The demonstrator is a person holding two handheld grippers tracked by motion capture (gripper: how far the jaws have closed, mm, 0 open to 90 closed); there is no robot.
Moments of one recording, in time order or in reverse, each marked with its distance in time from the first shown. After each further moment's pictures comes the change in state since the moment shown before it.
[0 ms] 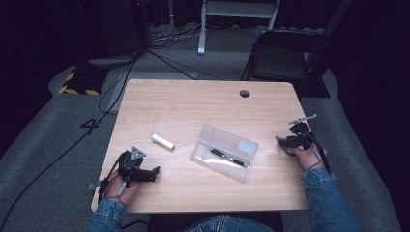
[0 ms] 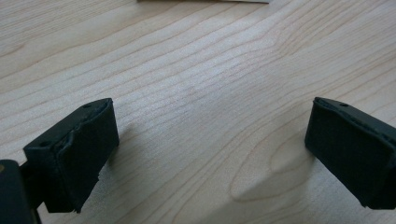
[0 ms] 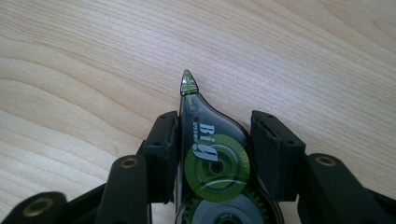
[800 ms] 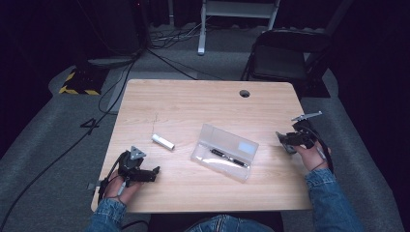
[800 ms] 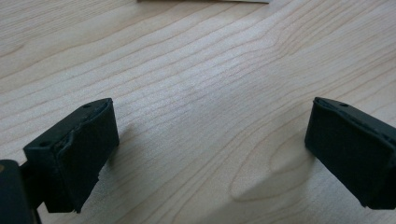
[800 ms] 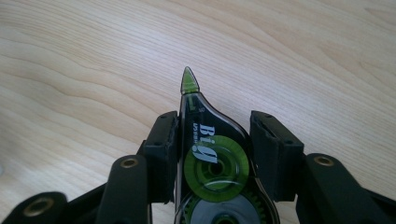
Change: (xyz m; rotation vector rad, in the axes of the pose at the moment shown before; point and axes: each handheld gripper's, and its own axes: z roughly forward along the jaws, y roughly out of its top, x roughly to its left) left arm 0.000 0.000 0.000 0.000 0.000 0.000; right arm 0.017 0.009 -0.035 -0.074 0.032 -0.030
